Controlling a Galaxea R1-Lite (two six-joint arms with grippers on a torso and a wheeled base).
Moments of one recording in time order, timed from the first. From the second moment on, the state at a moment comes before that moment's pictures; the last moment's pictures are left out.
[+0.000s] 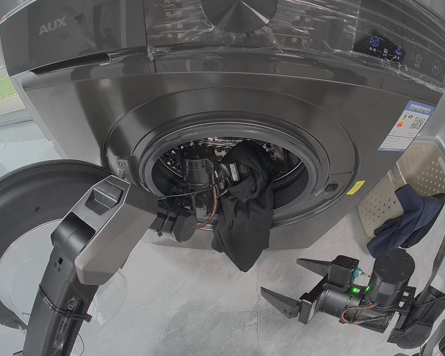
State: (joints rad) left arm -0.54 2.58 -1.78 -0.85 0.18 -0.24; right arm 0.81 1.91 -0.14 -1.54 -0.06 0.16
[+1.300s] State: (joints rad) left arm -0.57 2.51 -1.72 -0.83 0.09 -0.22; right arm 0.82 1.91 -0.14 -1.54 -0.06 0.16
